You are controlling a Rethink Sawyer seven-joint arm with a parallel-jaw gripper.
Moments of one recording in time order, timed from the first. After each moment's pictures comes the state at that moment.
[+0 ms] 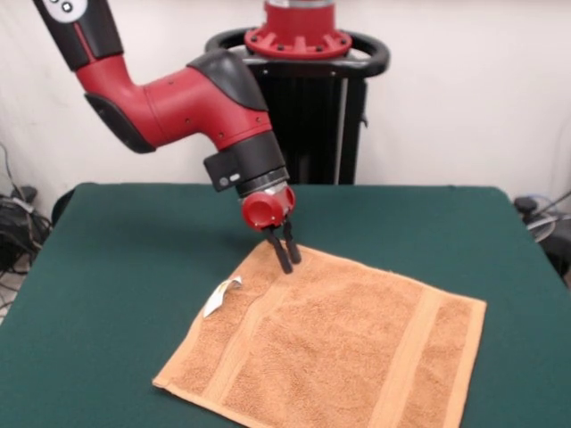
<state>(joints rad) -1.05 -0.28 0.53 2.00 -1.00 -0.14 0.43</state>
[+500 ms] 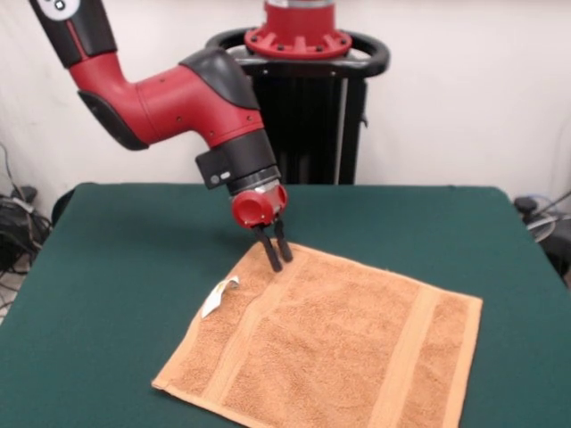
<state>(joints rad) -1.08 -0.28 0.53 2.00 -1.00 -0.13 0.43</state>
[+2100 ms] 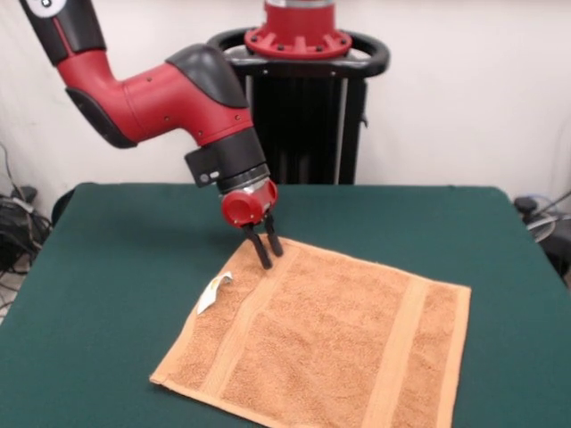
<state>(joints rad) -1.15 -0.28 0.59 2.01 -1.00 0.02 0.43</state>
